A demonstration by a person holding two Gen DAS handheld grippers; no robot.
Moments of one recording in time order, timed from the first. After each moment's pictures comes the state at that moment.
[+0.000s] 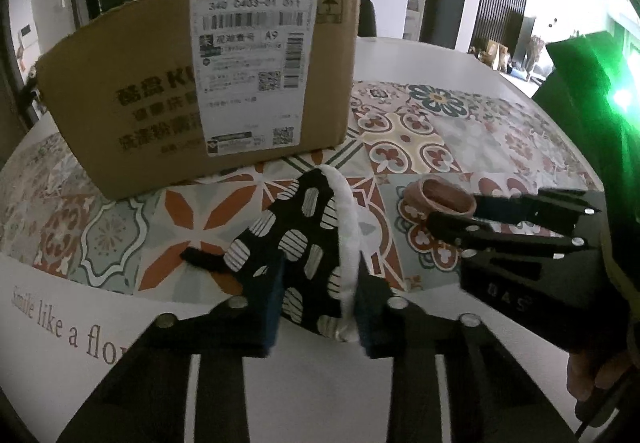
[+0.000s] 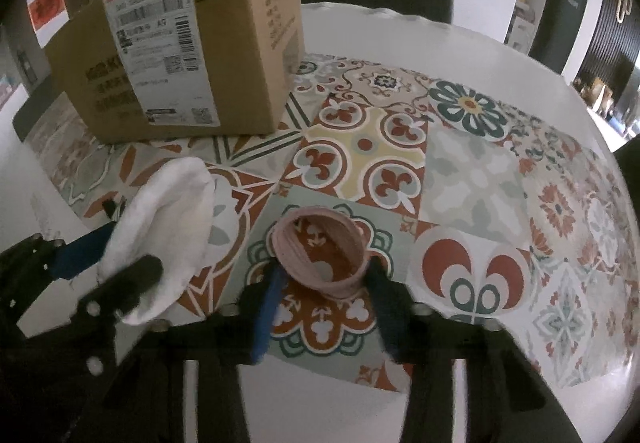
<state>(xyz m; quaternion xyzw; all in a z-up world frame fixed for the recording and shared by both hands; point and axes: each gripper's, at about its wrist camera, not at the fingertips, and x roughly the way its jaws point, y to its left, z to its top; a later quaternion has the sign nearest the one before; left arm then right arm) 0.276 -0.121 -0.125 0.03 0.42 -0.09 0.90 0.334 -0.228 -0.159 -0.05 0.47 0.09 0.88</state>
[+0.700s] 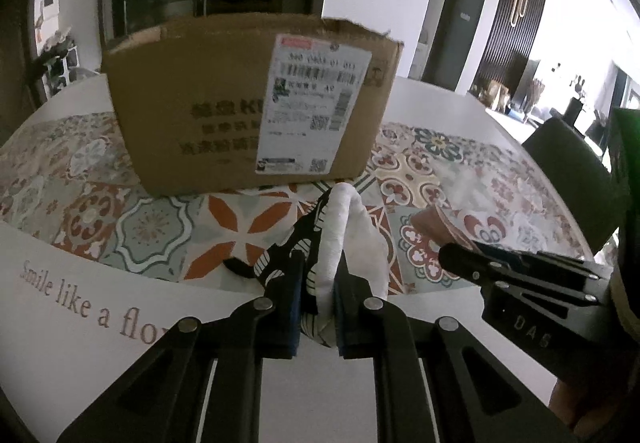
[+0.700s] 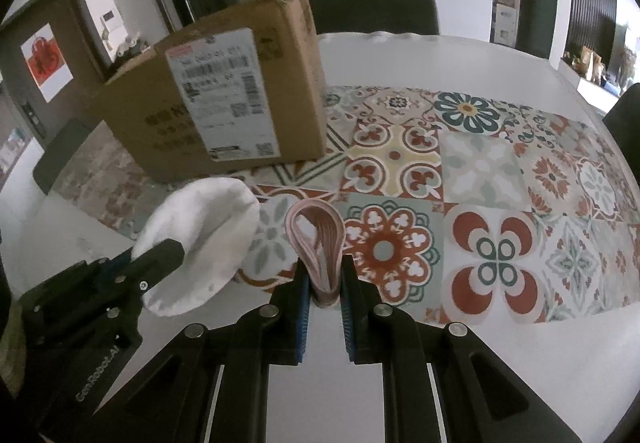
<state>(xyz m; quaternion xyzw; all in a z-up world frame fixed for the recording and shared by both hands) 0.248 -0.076 -0.085 -0.04 0.39 -0.09 0.91 0.287 -0.211 -0.120 0.05 0.44 0.10 0.89</state>
